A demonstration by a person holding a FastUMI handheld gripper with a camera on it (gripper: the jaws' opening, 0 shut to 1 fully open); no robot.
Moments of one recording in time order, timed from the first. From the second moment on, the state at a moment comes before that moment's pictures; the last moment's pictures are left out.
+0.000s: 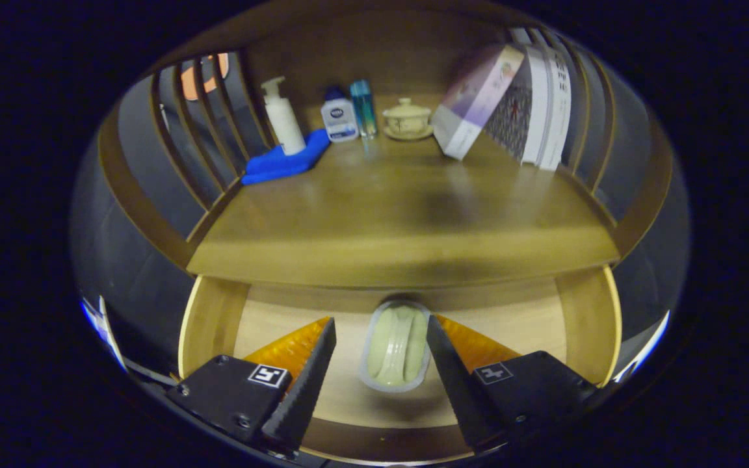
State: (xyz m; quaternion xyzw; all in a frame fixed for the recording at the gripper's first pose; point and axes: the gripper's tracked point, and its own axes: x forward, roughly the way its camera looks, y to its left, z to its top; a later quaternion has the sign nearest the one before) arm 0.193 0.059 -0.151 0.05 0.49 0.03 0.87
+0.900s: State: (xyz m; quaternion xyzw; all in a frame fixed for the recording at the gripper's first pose) arm 0.195 0.051 -0.213 0.06 0.57 -0.01 0.82
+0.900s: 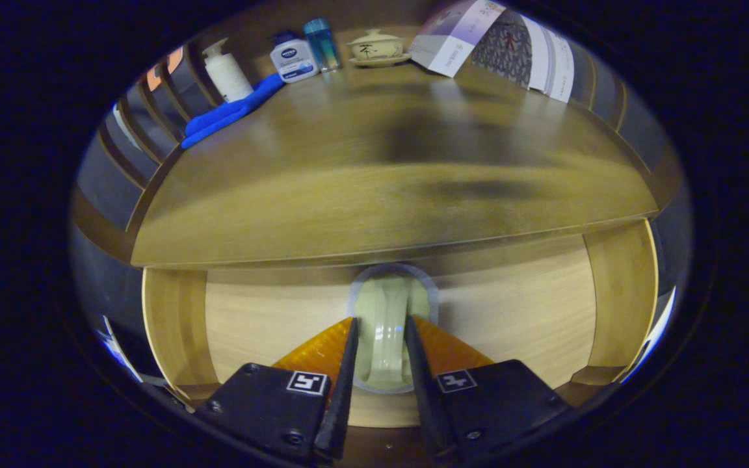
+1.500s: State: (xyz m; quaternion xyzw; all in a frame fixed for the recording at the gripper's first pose) arm 0.170 0.047 -0.177 0.07 0.56 0.03 0.83
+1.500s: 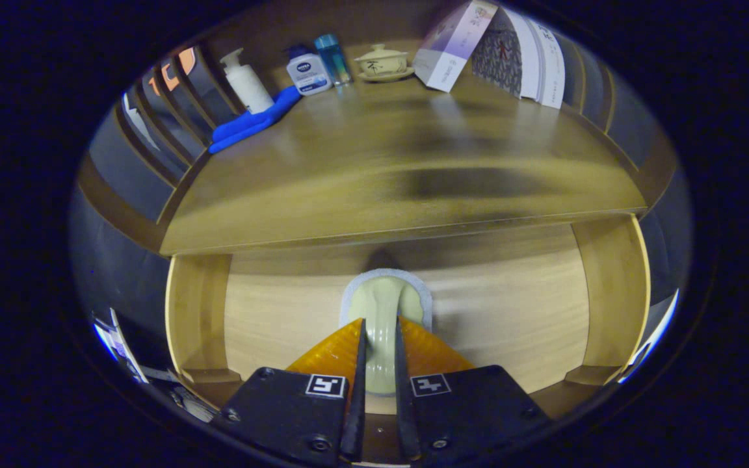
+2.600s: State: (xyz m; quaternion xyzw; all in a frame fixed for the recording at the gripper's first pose) arm 0.271 0.033 -0.067 0.07 0.49 0.03 0.87
